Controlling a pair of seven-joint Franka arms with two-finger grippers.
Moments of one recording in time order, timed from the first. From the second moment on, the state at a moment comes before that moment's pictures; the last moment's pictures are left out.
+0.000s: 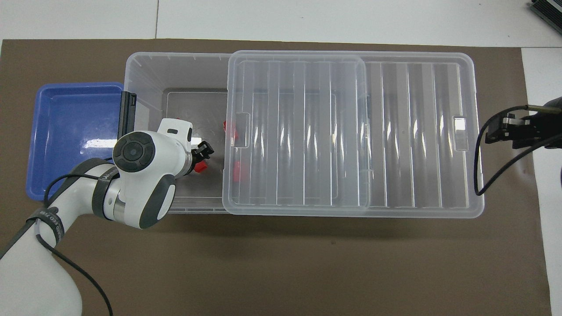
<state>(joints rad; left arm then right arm) -0.27 0.20 -0.10 -2.09 0.02 2.34 -0.93 -0.10 0.00 0.09 -1.62 -0.02 1.64 0.21</state>
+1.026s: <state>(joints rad) 0.18 0.01 -0.07 -1.58 0.03 1.56 -0.04 -0.20 -0.02 0.08 -1.94 -0.02 2.05 0.21</state>
